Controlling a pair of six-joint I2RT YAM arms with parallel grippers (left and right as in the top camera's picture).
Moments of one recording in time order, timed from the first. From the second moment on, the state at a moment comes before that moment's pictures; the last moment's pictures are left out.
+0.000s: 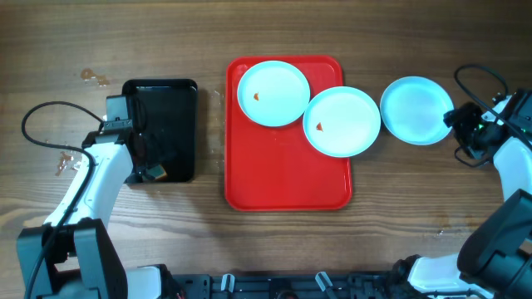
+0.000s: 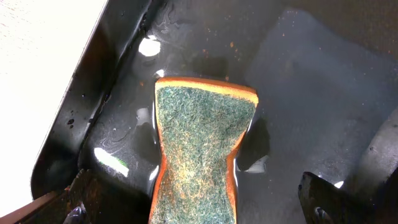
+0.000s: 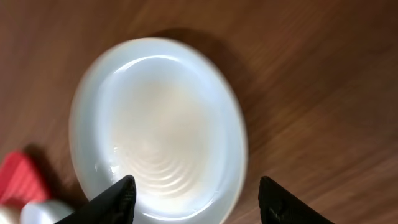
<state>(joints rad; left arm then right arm) 0.11 1.53 0.87 -0.67 -0.13 -0.39 -0.55 1.63 0.99 -0.41 -0.33 0.39</state>
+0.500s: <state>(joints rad) 0.11 1.53 0.87 -0.67 -0.13 -0.39 -0.05 1.53 0.99 -0.51 -0.22 0.19</state>
